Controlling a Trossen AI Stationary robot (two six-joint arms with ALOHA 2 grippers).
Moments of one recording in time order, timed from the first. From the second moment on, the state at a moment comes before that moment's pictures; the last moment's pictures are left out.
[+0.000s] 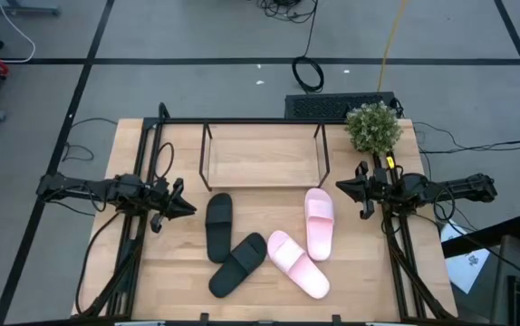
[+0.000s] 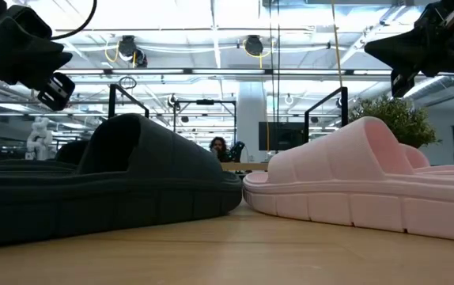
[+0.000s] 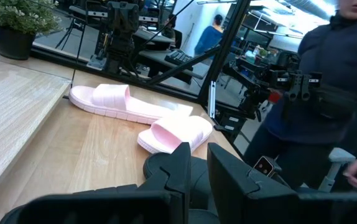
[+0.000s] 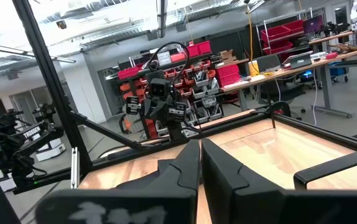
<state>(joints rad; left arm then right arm) -0.12 0.09 0.01 0.06 0.18 -0.37 0.14 0.08 0.02 0.22 0.26 0.25</state>
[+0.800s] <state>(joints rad) -0.12 0.09 0.01 0.06 0.18 -0.37 0.14 0.08 0.02 0.38 0.36 0.70</state>
